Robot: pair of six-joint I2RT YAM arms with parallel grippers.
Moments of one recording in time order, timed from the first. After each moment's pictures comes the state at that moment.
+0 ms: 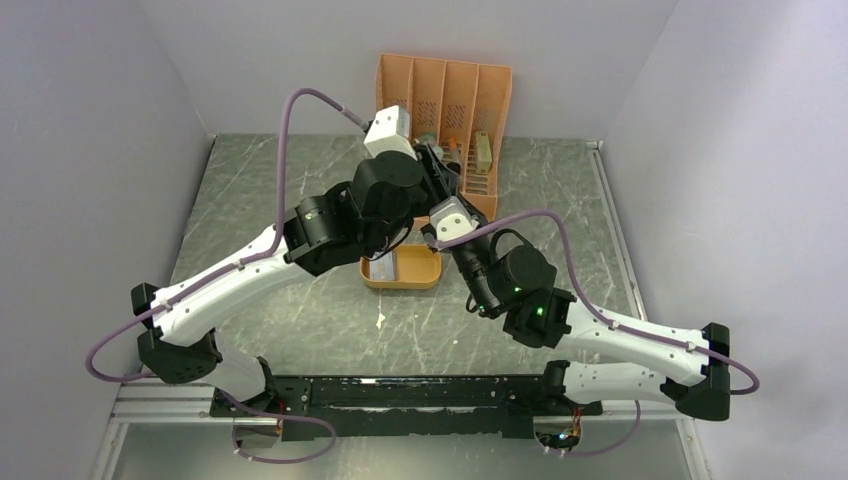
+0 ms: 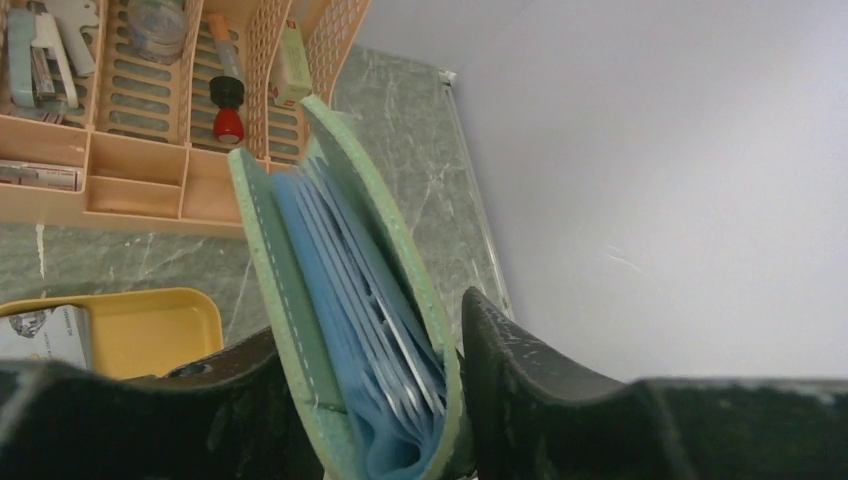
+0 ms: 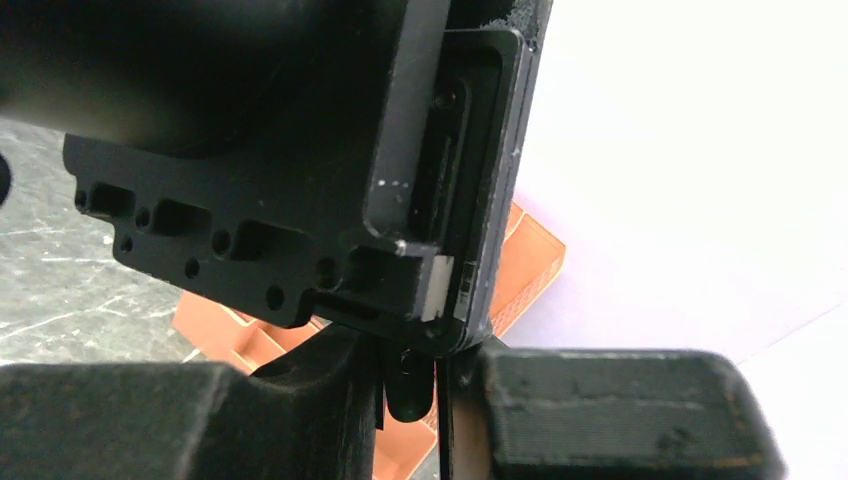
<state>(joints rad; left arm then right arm) -1.15 1.51 1.82 -0.60 -0.66 -0.83 1.22 1.02 0.94 0.40 0.75 -0.81</state>
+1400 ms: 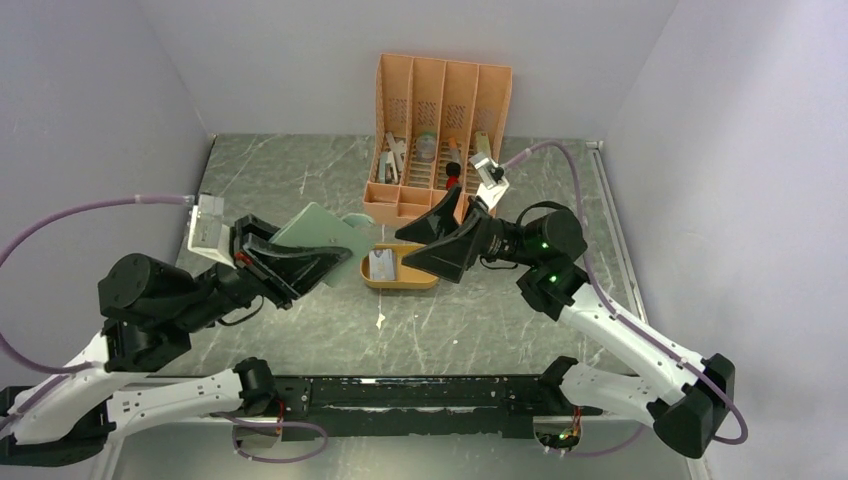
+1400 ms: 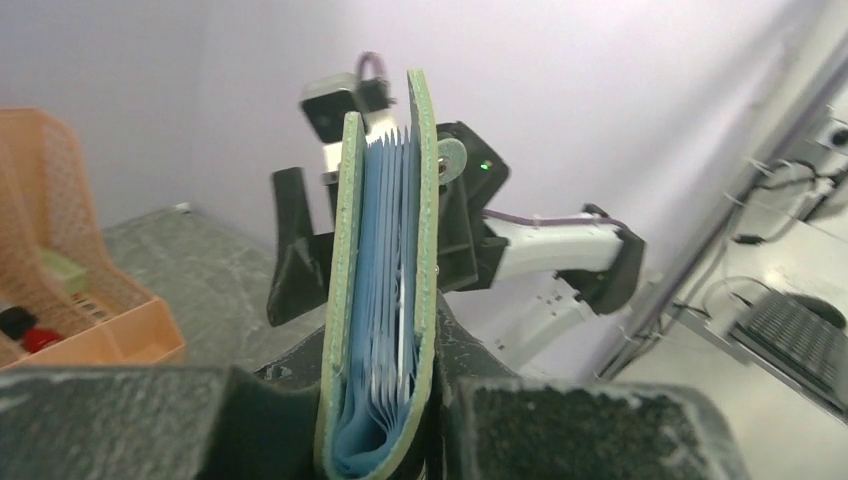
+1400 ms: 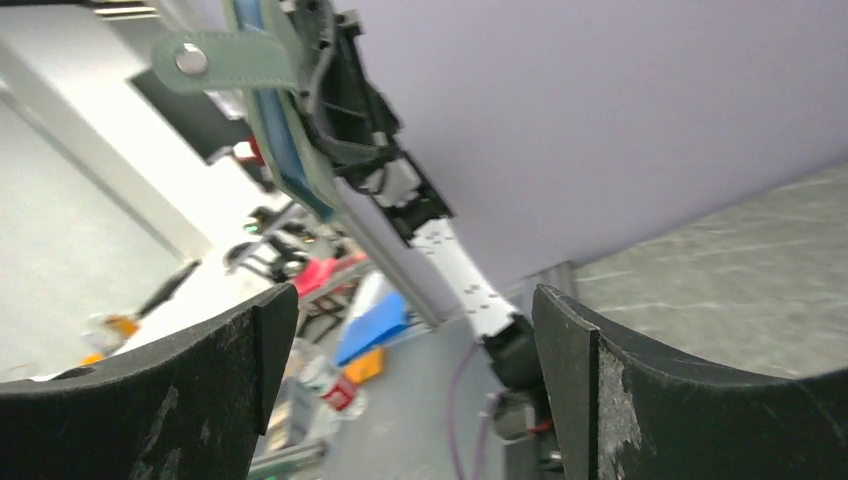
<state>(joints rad) -1.14 0.62 1.12 -0.14 -0.05 -0.37 0.76 1.01 0.91 0.51 -0.69 0.85</state>
